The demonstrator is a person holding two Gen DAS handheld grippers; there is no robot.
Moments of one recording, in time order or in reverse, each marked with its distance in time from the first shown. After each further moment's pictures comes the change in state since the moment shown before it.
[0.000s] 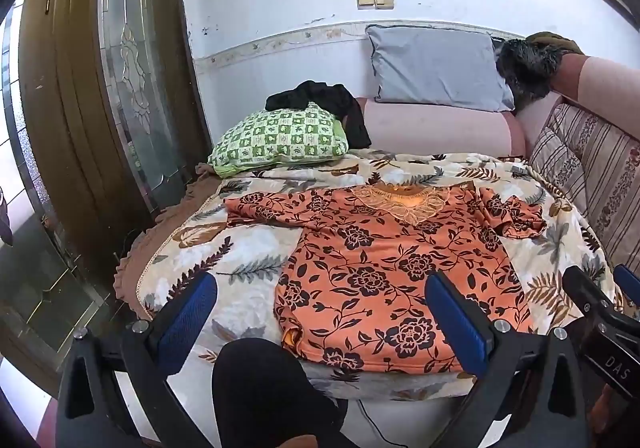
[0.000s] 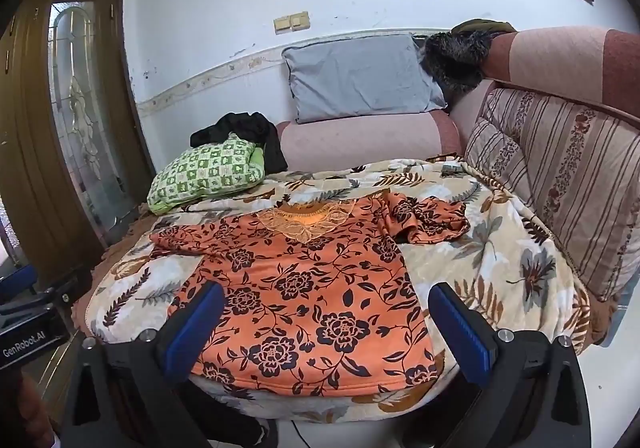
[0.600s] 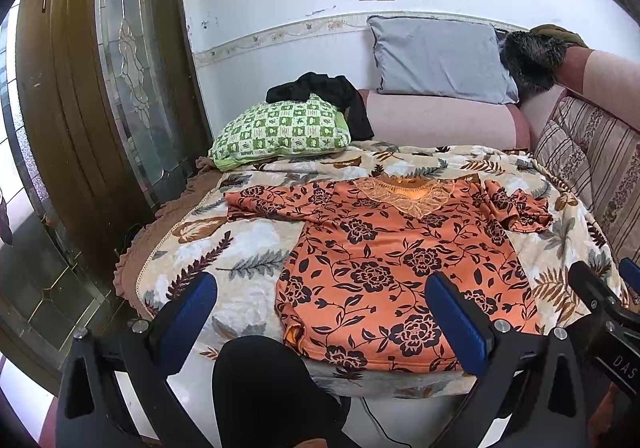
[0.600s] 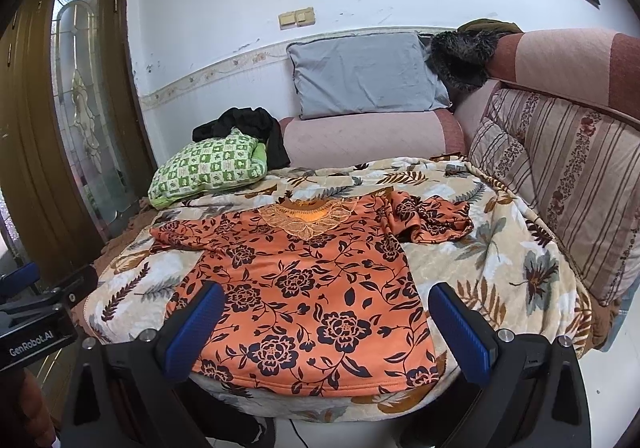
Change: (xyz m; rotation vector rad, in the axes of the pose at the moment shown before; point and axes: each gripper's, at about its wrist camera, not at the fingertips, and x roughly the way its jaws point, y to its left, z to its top) left arm 0.018 -0.001 -0.001 0.008 0.032 0.011; right arm 0.004 0.001 -0.001 -0.011 0.008 0.006
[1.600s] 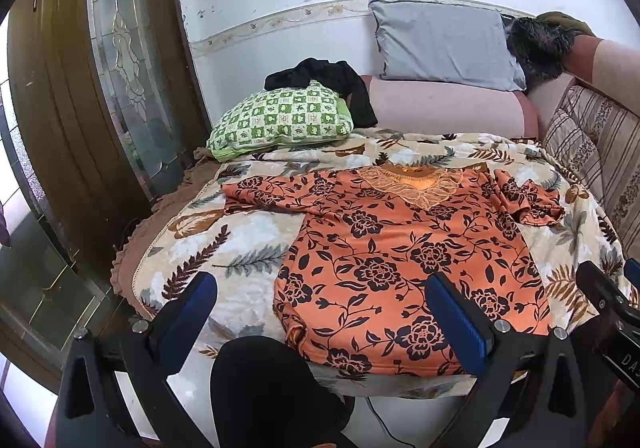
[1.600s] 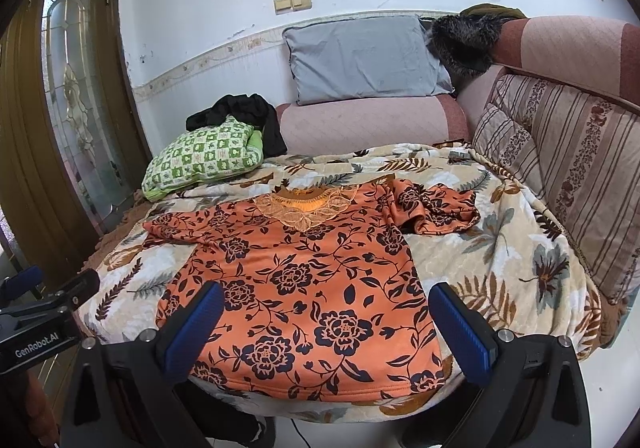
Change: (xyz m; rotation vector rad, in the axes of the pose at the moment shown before) left arm 0.034 -0.005 0.004 0.007 0.043 0.014; right arm 0.038 -0.004 0.006 0.004 0.060 -0.002
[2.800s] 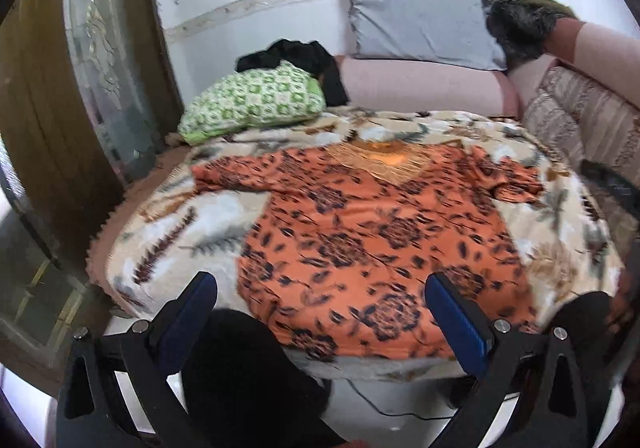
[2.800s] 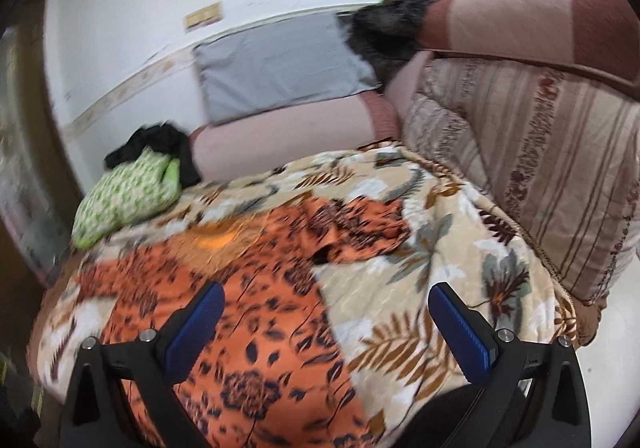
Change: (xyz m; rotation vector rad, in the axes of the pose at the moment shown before) left arm 0.012 -0.035 -0.012 0.038 0.053 -0.038; right arm 0.064 -0.113 0.044 0.170 -0.036 -0.202
